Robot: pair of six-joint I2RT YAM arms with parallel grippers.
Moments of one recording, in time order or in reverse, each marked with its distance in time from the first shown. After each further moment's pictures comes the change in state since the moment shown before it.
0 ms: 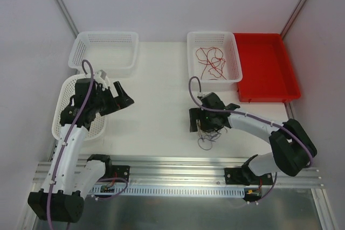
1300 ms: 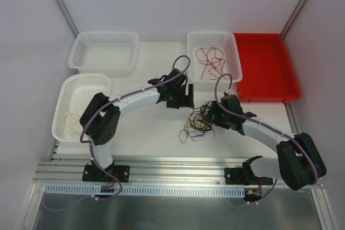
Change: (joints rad) left arm -0.753 0.925 0.401 0.306 -0.222 -0.237; right arm -0.204 -0.141 -0.197 0.233 0.085 0.224
